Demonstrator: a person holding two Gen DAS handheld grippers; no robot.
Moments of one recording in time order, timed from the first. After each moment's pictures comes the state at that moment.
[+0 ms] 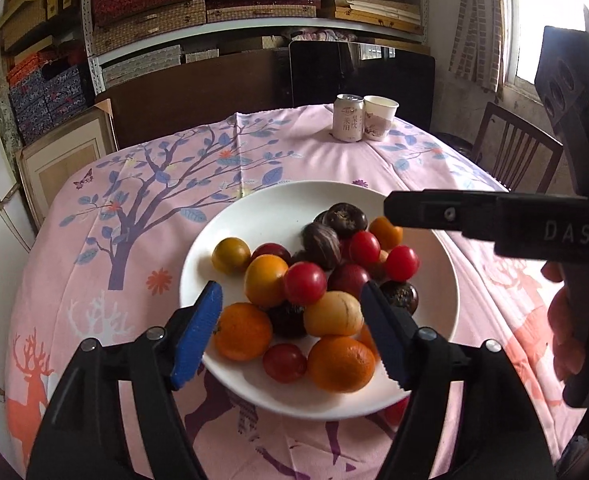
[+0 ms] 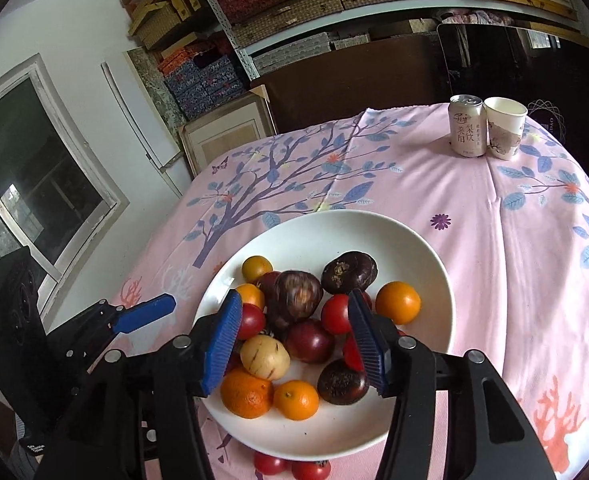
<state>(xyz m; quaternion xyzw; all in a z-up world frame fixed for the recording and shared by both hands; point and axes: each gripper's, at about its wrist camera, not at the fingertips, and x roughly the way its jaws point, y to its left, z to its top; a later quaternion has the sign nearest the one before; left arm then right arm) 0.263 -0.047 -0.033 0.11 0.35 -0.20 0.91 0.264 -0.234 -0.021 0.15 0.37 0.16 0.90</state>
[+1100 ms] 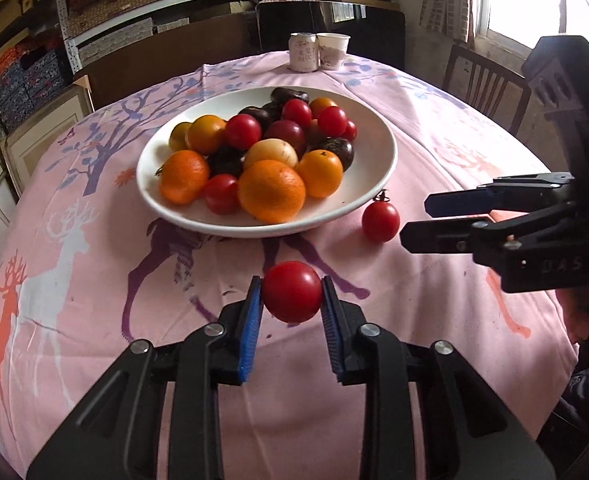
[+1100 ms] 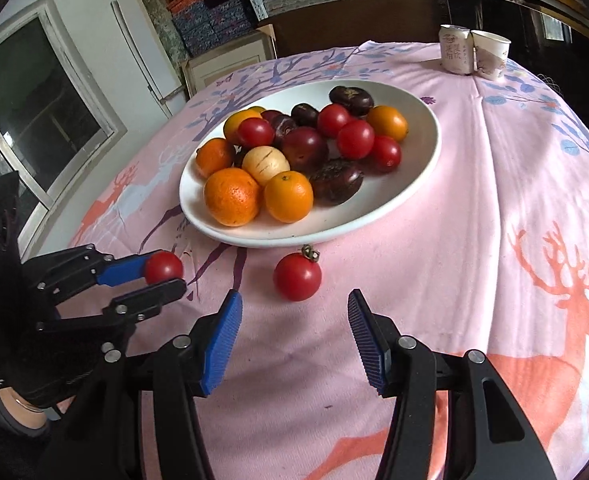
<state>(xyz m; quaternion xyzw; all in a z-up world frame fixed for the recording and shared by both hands) 0.171 -0.037 -0.089 0.14 0.40 -0.23 0.87 0.167 -0.216 -0.097 0.08 0.45 0.17 0.87</state>
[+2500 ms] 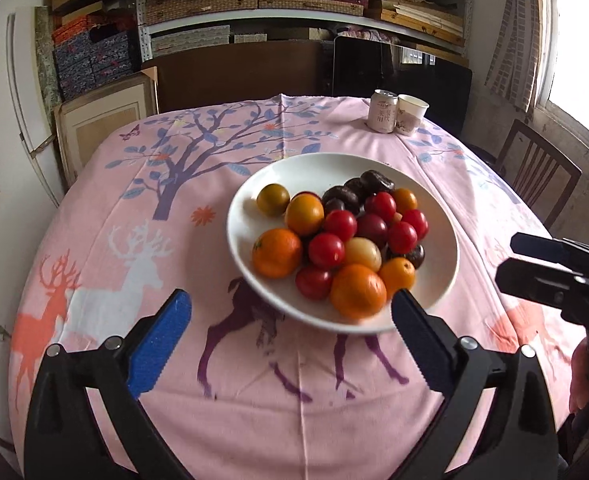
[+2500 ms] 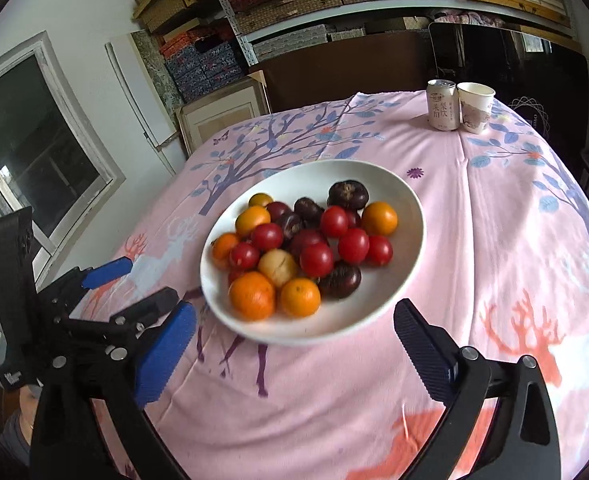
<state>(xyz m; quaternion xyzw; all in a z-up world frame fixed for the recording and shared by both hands) 0.201 -0.002 -0.027 0.05 0.38 -0.14 0.91 0.164 -0.230 -0.026 0.11 0.39 0.14 0.90</state>
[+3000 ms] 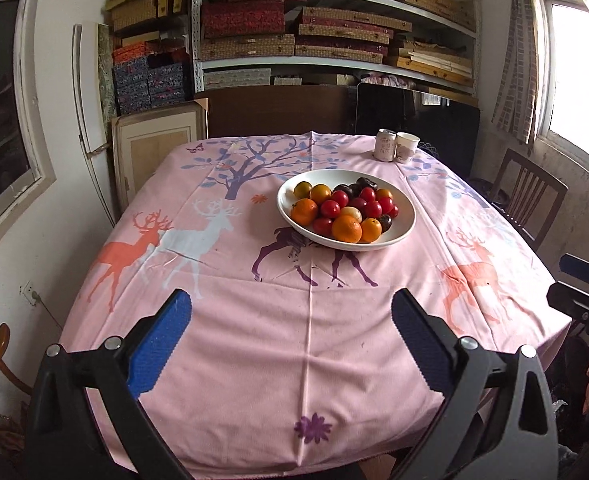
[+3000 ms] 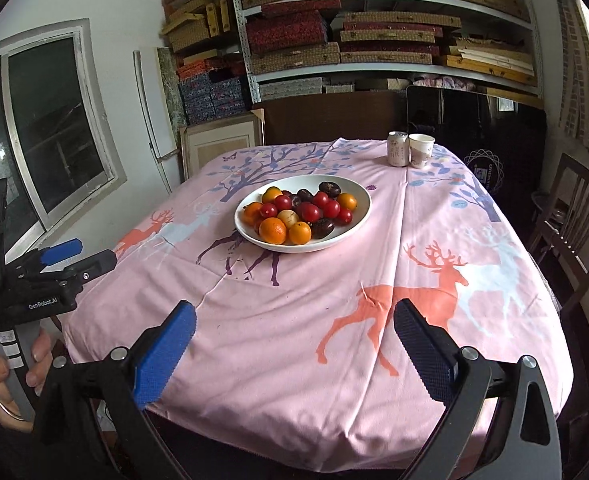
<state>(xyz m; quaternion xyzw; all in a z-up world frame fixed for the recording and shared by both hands) 0.000 0.045 0.027 0.04 0.31 -0.08 0.95 -0.049 -0.232 0.020 0.06 0.31 0.10 0.95</state>
